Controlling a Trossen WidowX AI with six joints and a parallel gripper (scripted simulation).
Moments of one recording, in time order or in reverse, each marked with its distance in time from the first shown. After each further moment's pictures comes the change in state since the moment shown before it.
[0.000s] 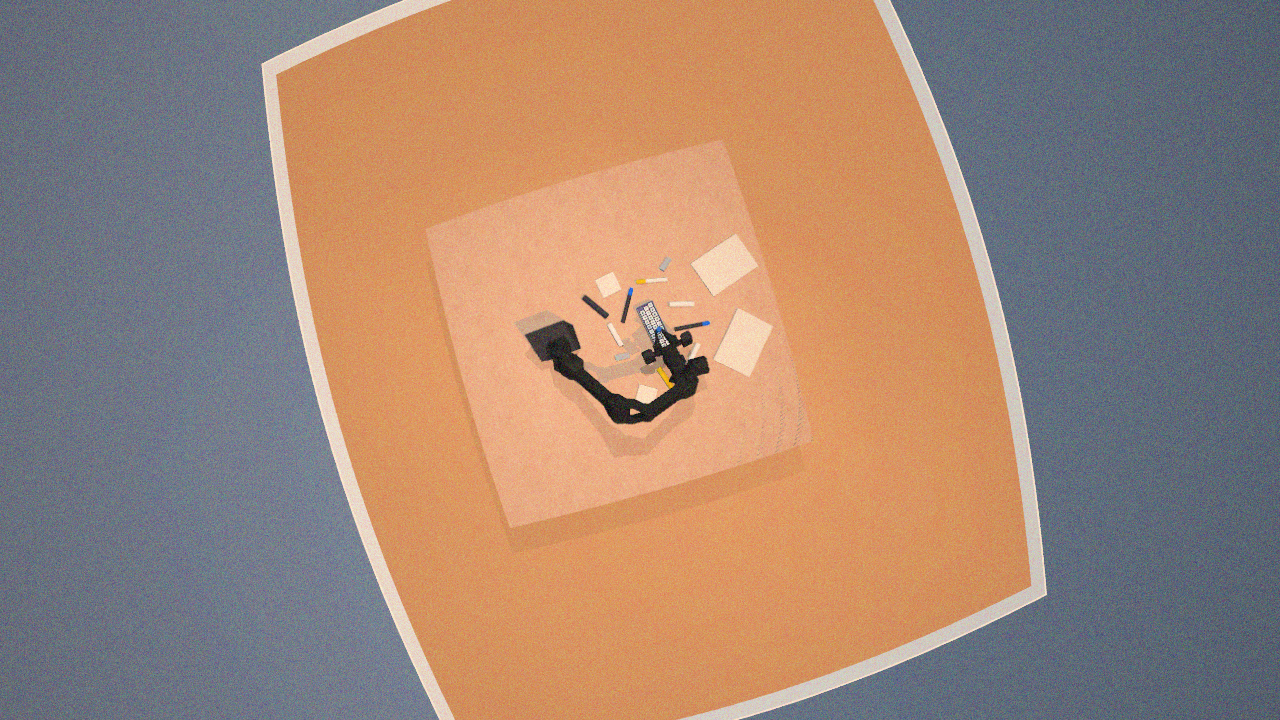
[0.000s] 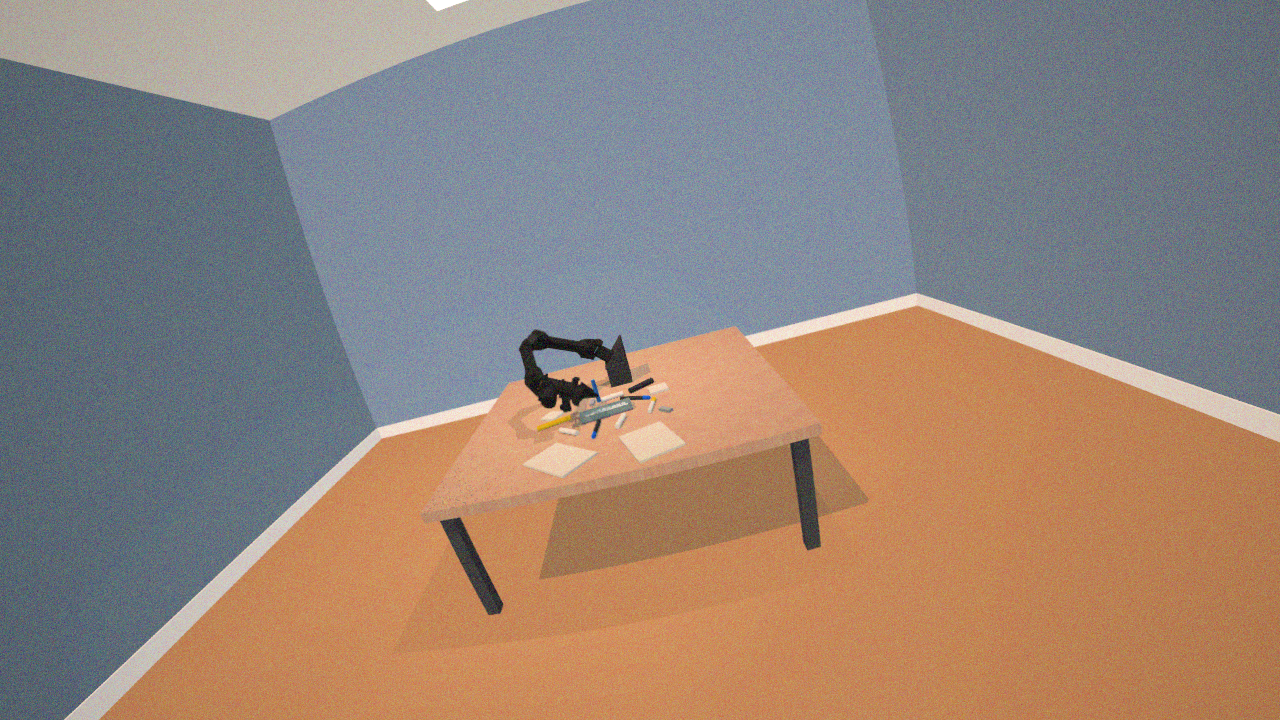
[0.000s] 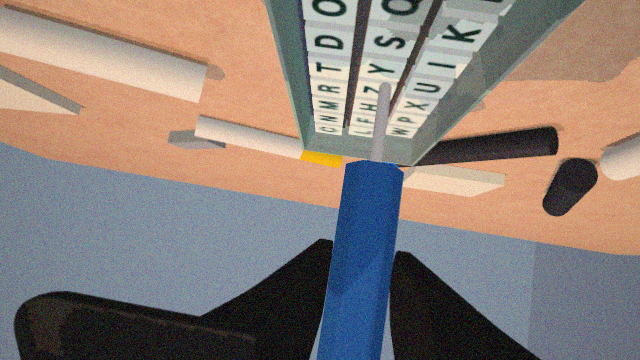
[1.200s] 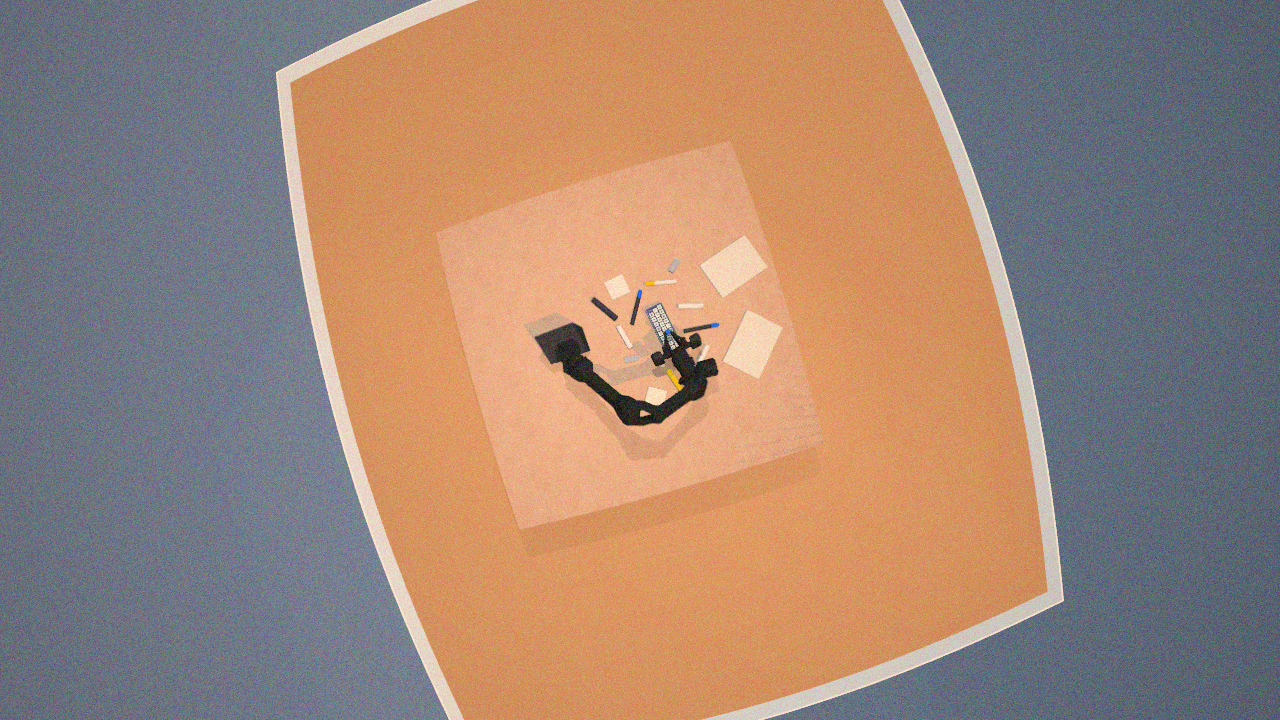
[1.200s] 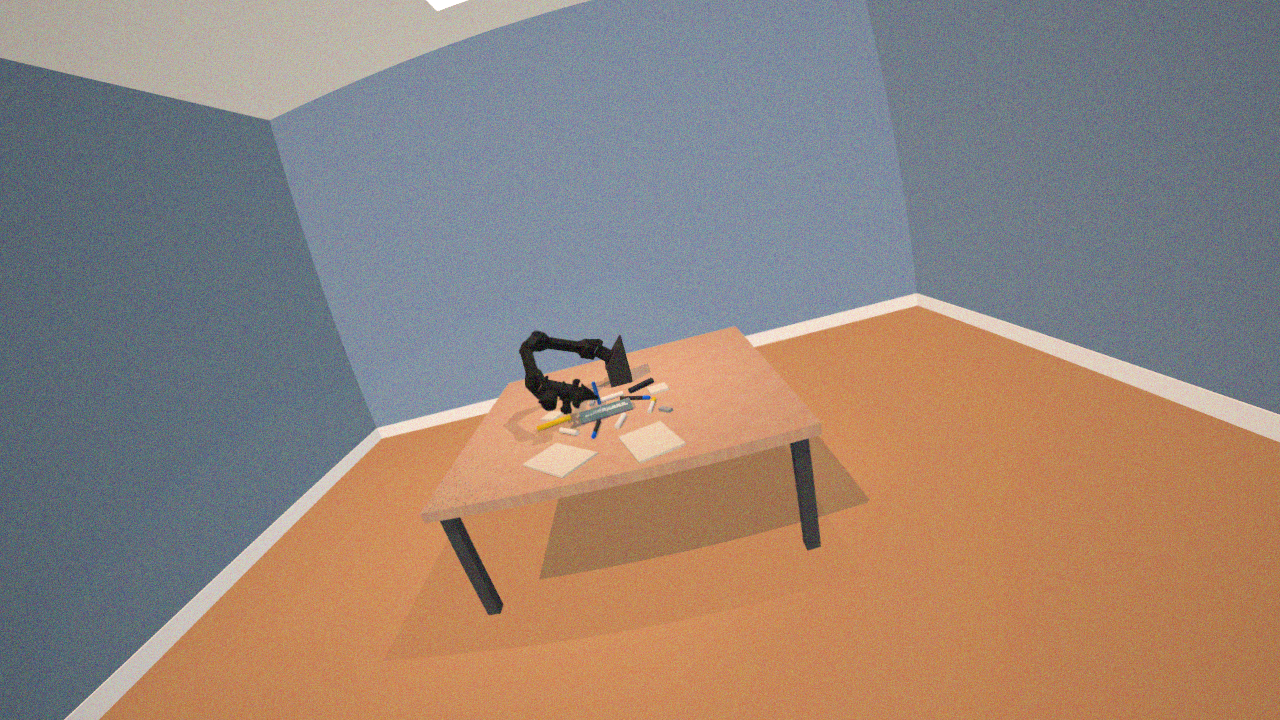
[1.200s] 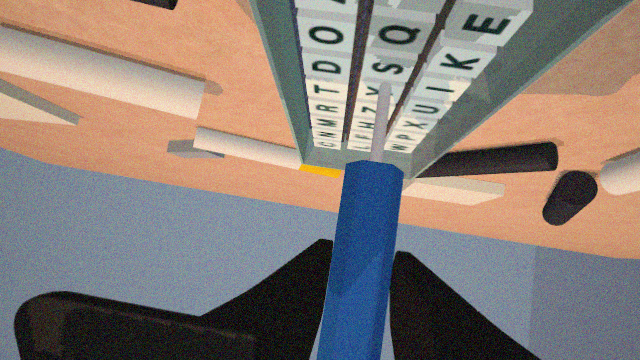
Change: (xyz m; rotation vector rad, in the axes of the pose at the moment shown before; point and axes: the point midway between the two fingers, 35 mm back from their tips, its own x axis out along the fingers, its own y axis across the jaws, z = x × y) arm 0.004 0.000 0.008 0.001 0.000 0.001
